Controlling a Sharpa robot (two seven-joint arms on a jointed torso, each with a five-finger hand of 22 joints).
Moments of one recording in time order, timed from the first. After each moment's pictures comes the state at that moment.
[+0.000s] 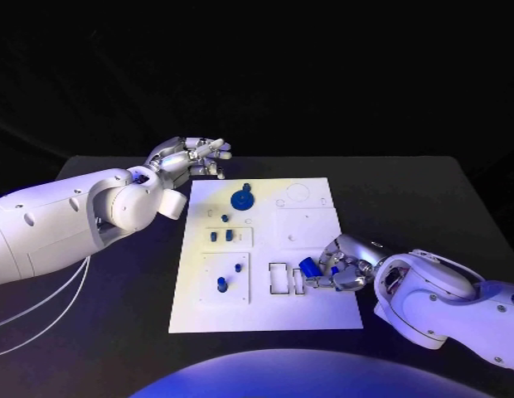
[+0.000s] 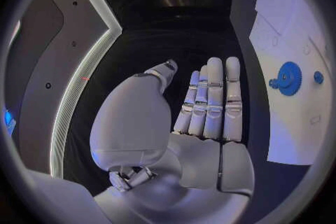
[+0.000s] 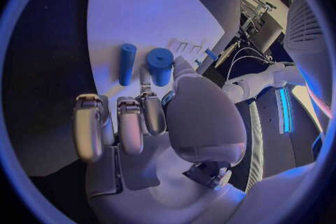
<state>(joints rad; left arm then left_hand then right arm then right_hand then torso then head) 1.13 -0.85 -0.01 1.38 -0.06 -0.07 0.31 1.30 -0.19 0.39 0.21 0.10 0.94 0.17 0.18 0.34 1.13 0.11 0.13 0.13 1.09 0.05 0.91 0.48 0.17 1.07 0.15 0.27 1.17 0.99 -0.96 -0.15 1.86 -1.37 -0.38 -0.49 1.23 -0.13 -0.01 0.29 0.22 1.00 0.08 0.28 0.62 1.45 0.00 1.40 1.31 1.47 -0.05 1.56 1.31 0.04 1.46 0.05 1.48 1.31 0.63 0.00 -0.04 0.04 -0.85</state>
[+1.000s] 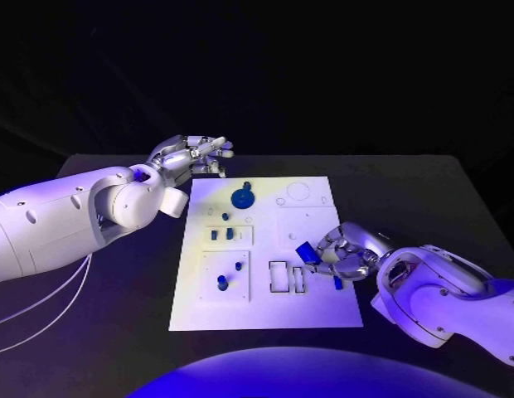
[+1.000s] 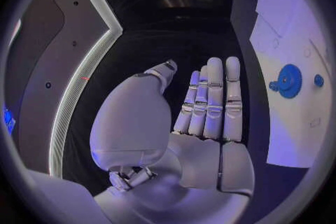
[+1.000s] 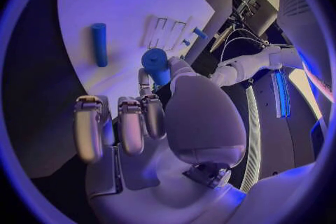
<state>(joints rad) 1.13 -0.85 -0.01 1.38 -0.06 -0.06 0.30 1.30 -0.19 0.38 0.21 0.10 0.94 0.17 0.18 0.34 1.13 0.11 0.13 0.13 1.09 0.05 0.91 0.48 0.17 1.08 0.15 0.27 1.17 1.02 -0.99 -0.15 1.93 -1.29 -0.50 -0.48 1.27 -0.11 0.08 0.29 0.40 1.04 0.08 0.24 0.61 1.47 -0.01 1.44 1.31 1.46 -0.07 1.56 1.31 0.02 1.47 0.04 1.50 1.31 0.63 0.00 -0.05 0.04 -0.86</state>
